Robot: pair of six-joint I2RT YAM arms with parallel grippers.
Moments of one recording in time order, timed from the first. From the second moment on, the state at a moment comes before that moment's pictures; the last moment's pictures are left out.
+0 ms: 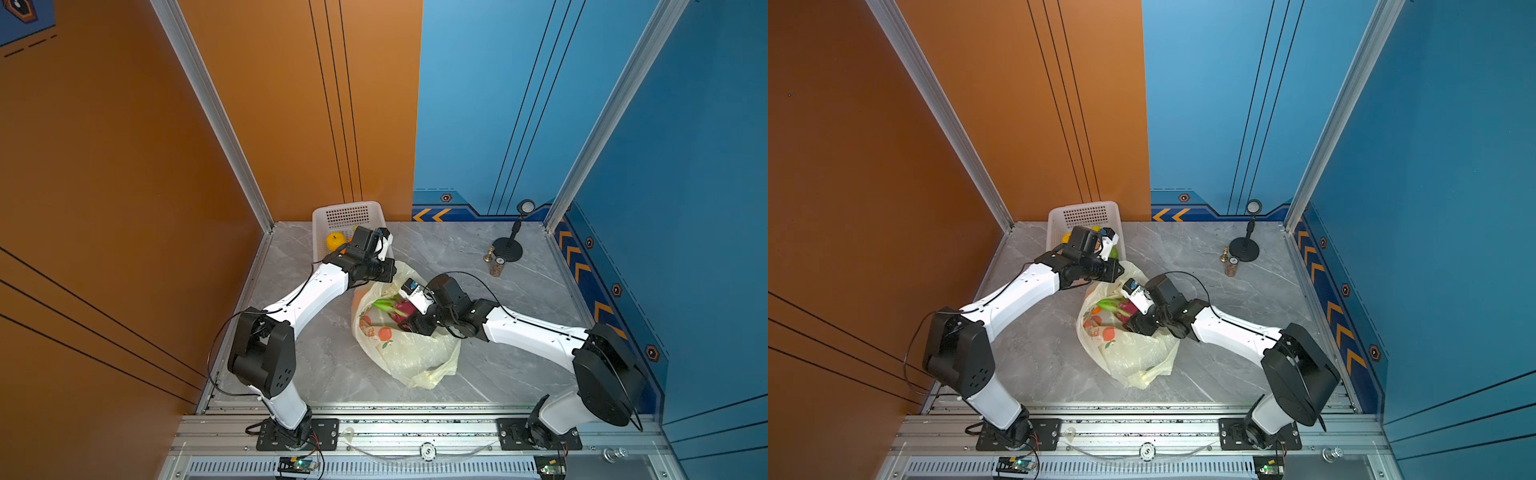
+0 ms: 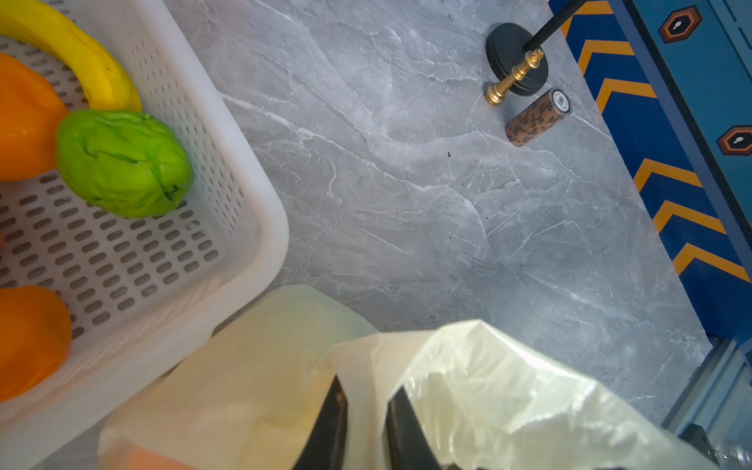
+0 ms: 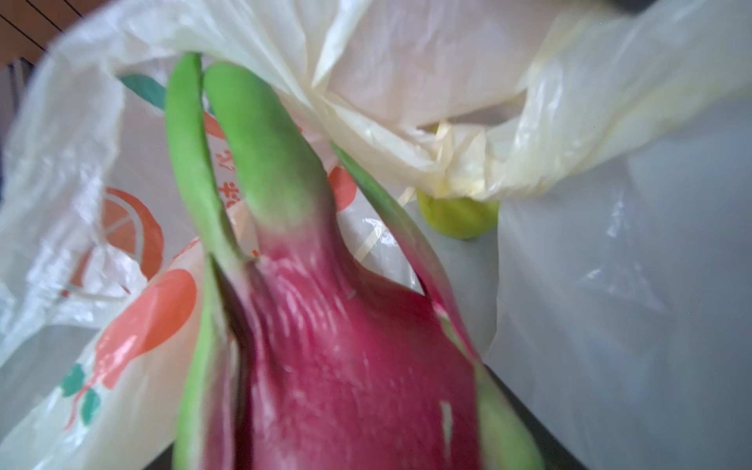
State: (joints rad) left arm -0.44 1.68 1.35 -0.50 0.25 -0.26; right arm 0.78 1.51 0.95 -0.15 -0.24 -0.03
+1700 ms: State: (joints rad) left arm -0.63 1.24 1.24 -0.21 0.32 -0.48; right arm 0.60 1.21 0.94 0.24 -0.21 0.32
